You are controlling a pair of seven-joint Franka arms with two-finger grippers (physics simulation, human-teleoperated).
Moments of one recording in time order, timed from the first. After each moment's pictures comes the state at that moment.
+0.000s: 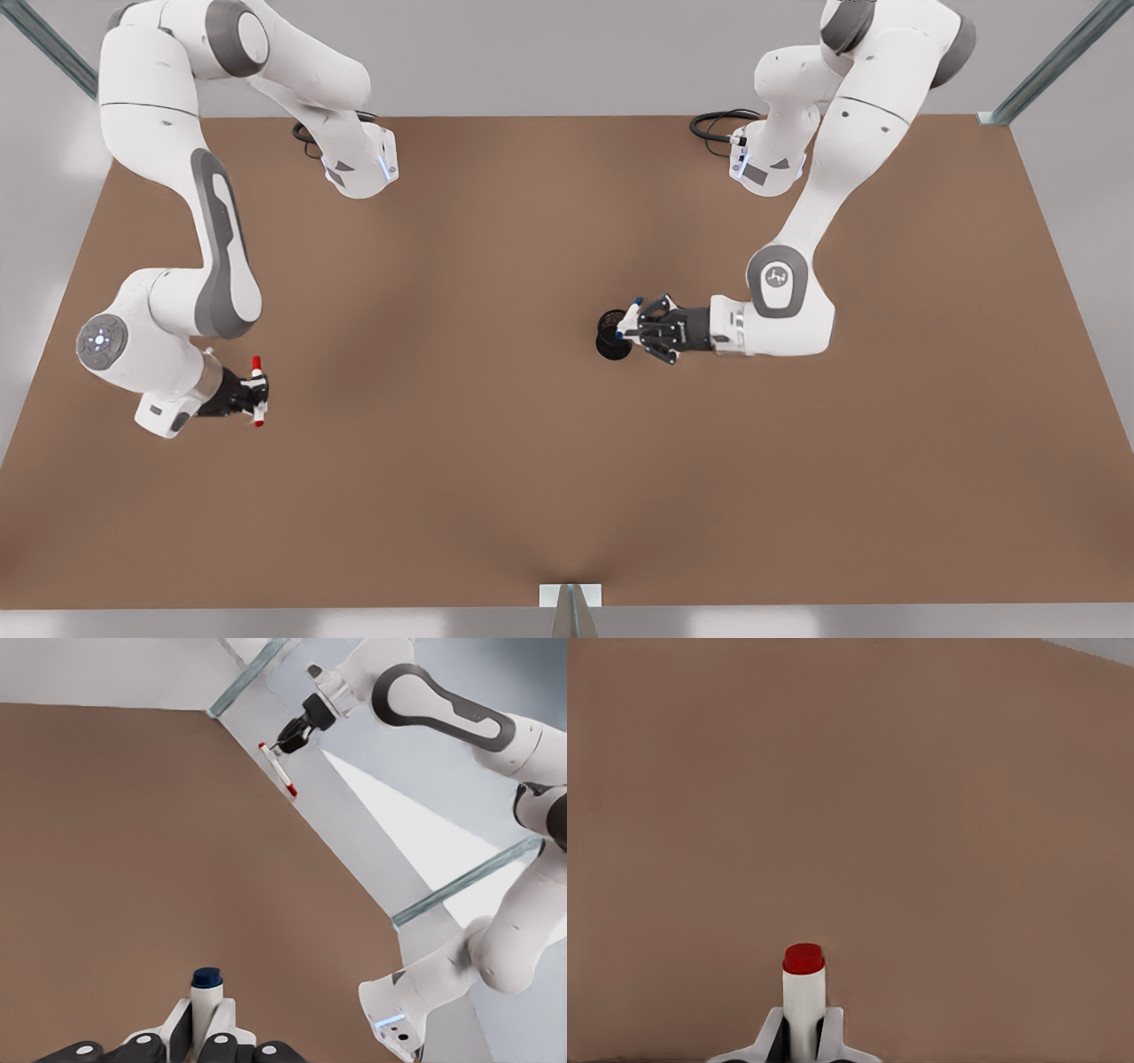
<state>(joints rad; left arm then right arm) 0.04 0.40 -0.47 -1.92 -1.31 2.09 1.31 -0.26 0.38 0.25 -1.67 -0.01 2.06 -0.38</state>
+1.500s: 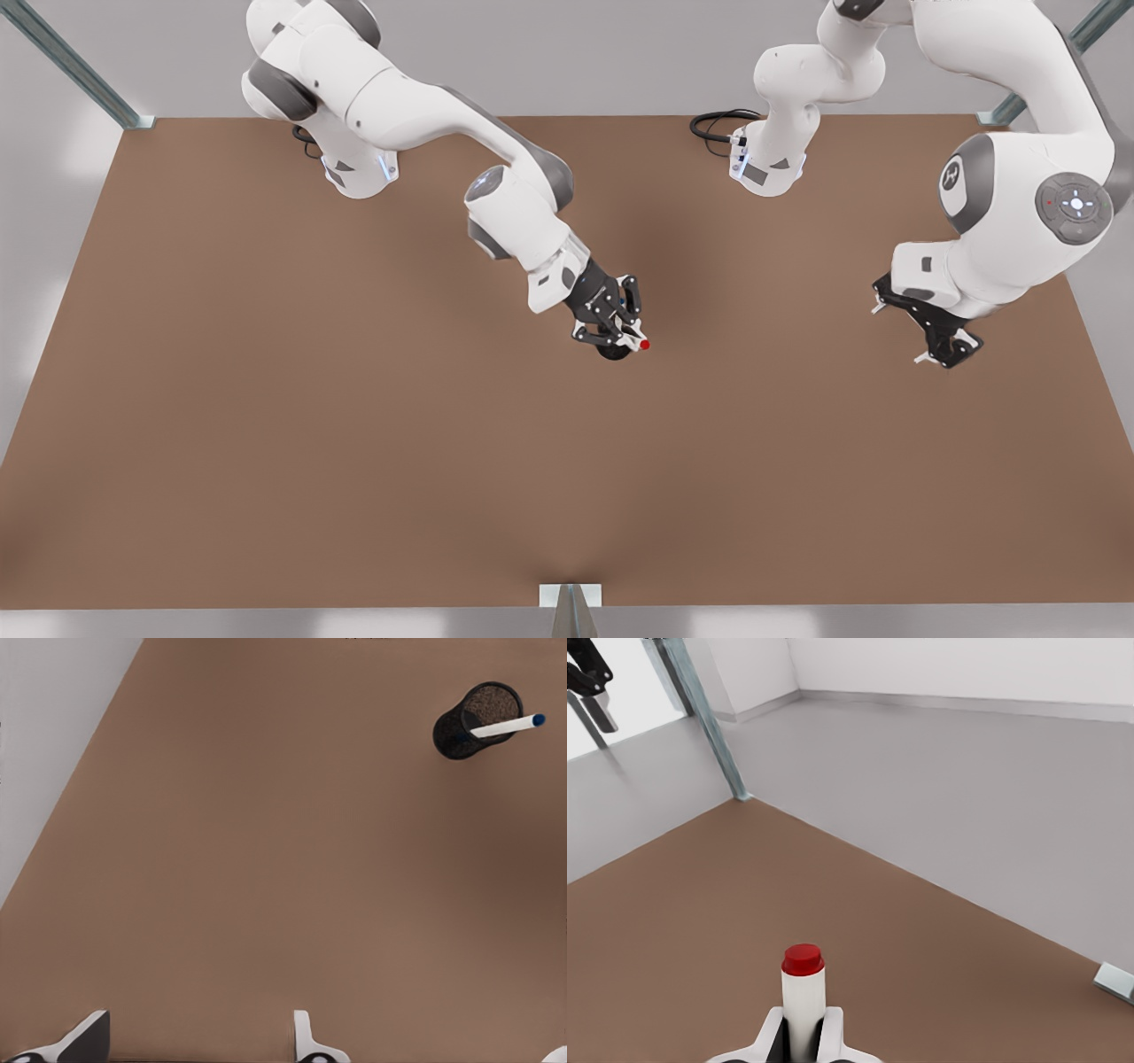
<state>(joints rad) -0.03 0.17 -0.04 -1.48 0.05 1.65 0.92 0.52 0.56 0.35 -1.50 -0.04 2.95 0.05</state>
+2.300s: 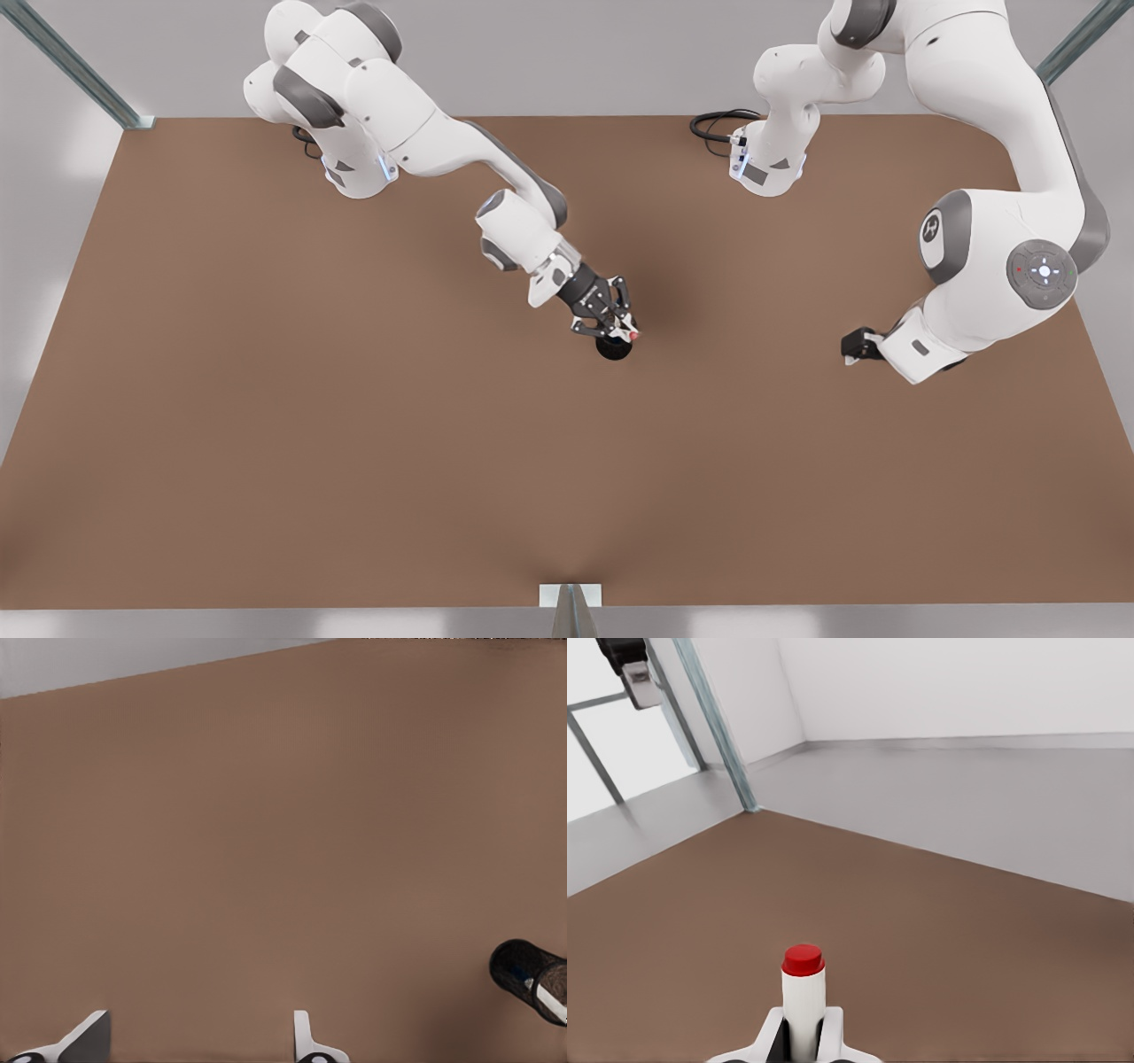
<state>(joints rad) -0.04 0.29 -0.04 -1.42 0.03 1.68 0.07 0.66 0.63 0.23 -1.81 -0.06 3.49 0.16</state>
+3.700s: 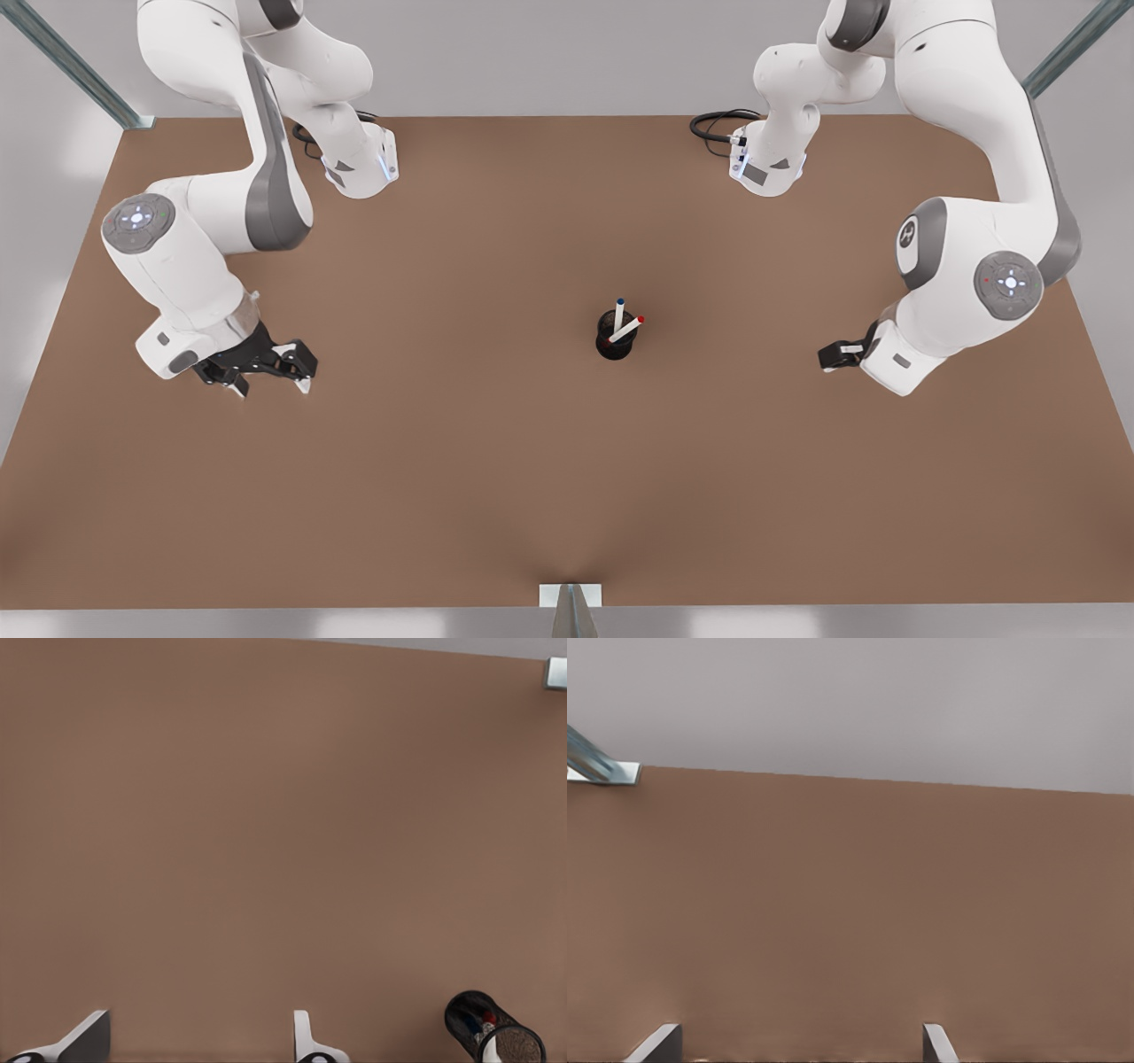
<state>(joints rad) -0.08 0.31 -0.04 -1.42 0.01 1.66 -0.21 0.18 0.20 -0.02 -1.55 -0.03 1.98 0.10</state>
